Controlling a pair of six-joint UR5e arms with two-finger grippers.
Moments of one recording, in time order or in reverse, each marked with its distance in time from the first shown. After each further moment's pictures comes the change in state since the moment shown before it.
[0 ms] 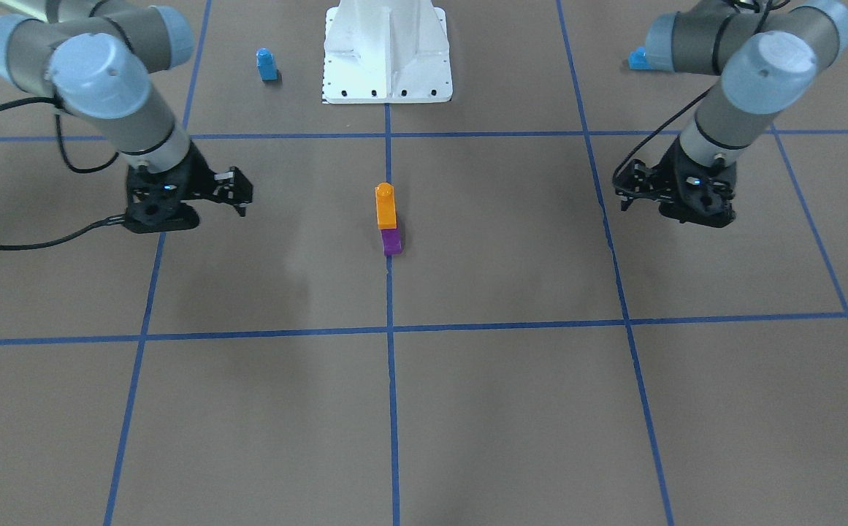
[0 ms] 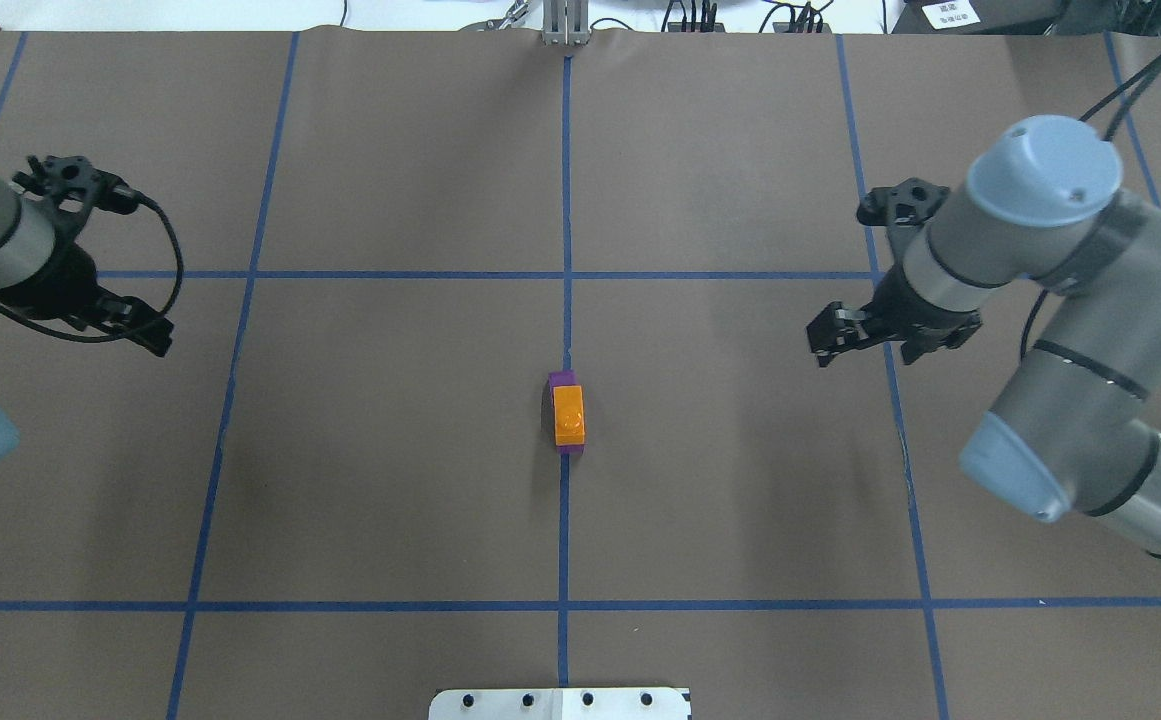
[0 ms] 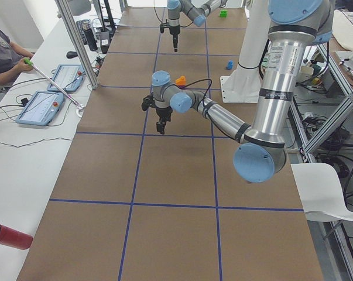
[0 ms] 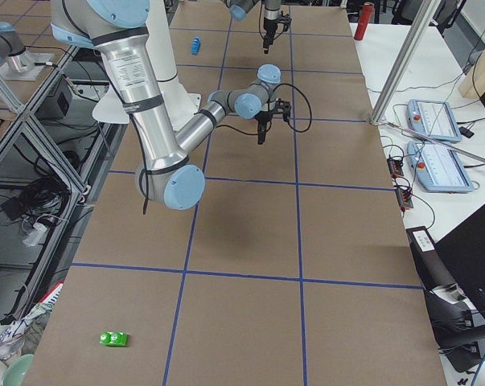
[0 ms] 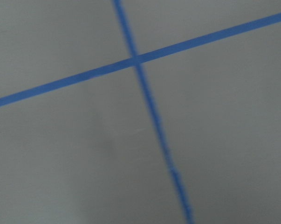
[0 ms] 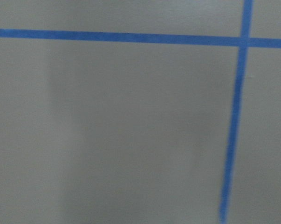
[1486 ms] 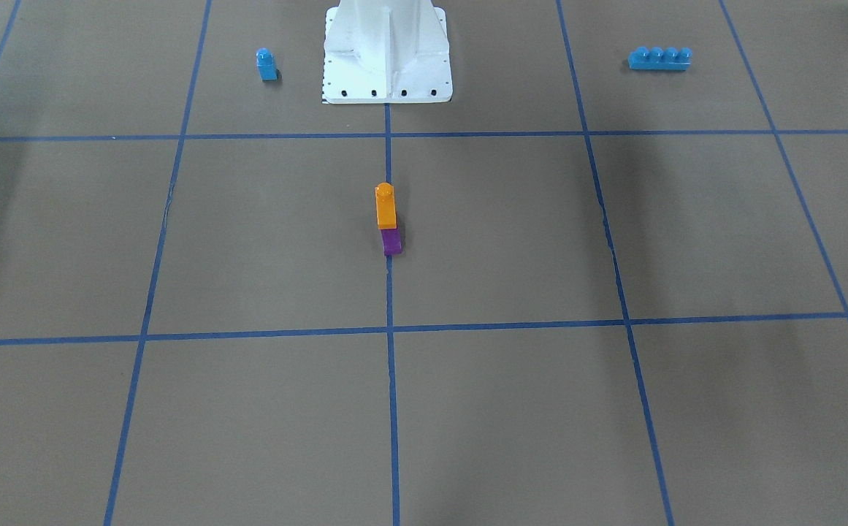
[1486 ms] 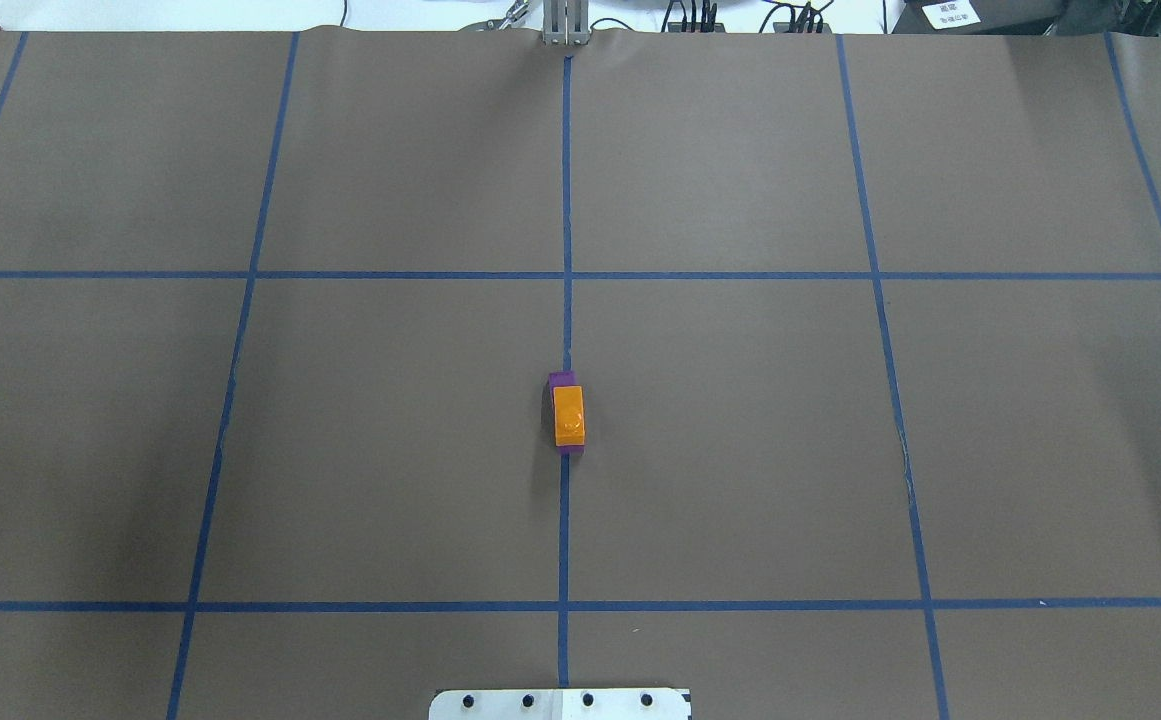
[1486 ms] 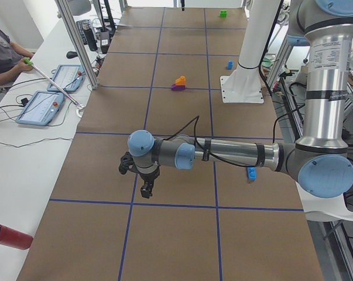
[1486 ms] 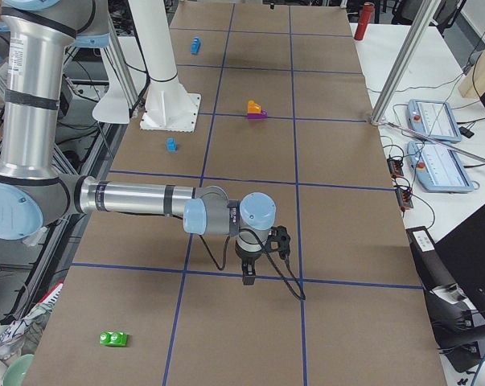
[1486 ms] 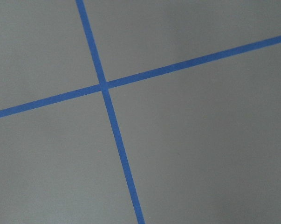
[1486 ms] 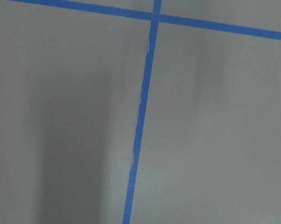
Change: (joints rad) left arm -0.523 0.138 0.248 0.027 -0.203 0.524; right arm 0.665 -0.409 -0.180 0.002 0.154 -0.929
